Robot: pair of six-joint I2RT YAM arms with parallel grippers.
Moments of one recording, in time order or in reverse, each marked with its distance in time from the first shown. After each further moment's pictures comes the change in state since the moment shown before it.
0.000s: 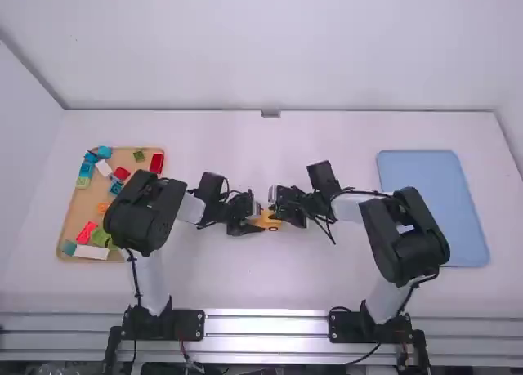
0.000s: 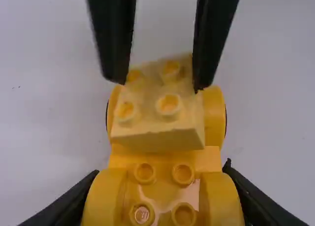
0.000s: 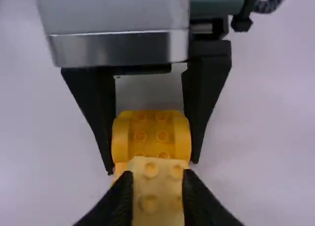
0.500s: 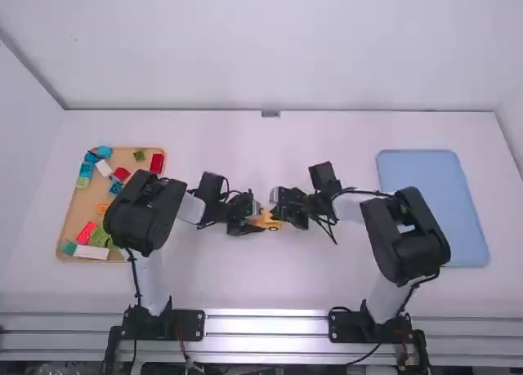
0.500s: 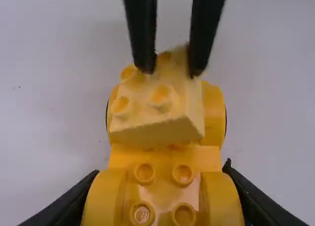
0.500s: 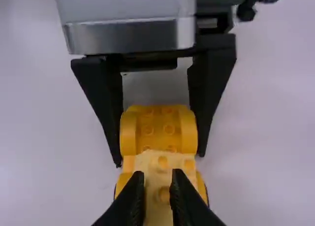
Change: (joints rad) left arm 0.000 0.000 0.000 0.000 0.000 0.000; right arm 0.002 -0.001 0.000 -0.052 0.018 -0.022
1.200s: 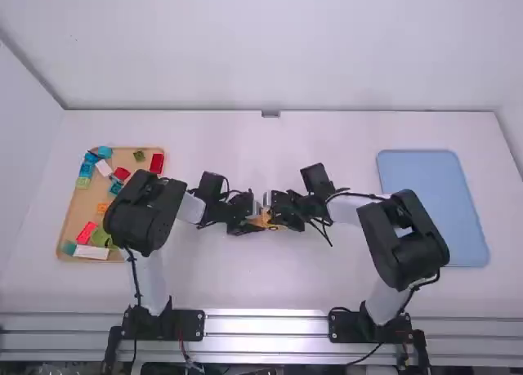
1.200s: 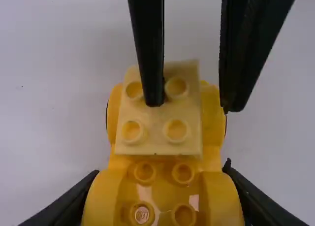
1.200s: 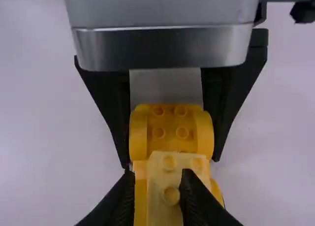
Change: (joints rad) left arm 0.000 0.000 0.002 0.001 -0.004 0.000; right arm 0.048 -0.017 0.006 -0.022 0.094 0.013
